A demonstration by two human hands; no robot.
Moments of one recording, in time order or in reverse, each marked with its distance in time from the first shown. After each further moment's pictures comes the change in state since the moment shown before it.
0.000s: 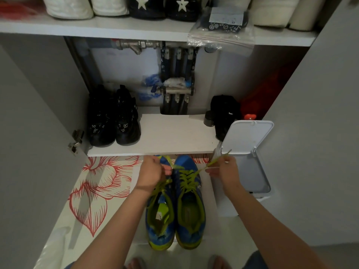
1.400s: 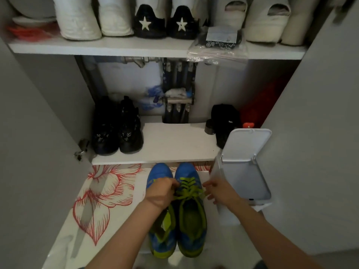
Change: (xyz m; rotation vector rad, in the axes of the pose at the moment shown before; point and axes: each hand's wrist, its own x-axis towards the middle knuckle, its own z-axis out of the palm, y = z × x) left_hand -0.012 -0.019 0.006 0.911 -0.295 0.335; right_hand -0.021 0.007 -0.010 -0.581 -0.384 0.092
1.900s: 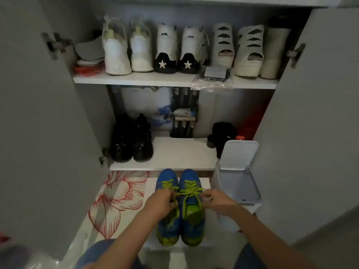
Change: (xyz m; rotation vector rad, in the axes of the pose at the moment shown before) left_hand -0.087 0.017 -0.014 0.053 0.010 -0.098; right_hand -0.091 -0.019 -0.003 -0.371 -0.186 -0.228
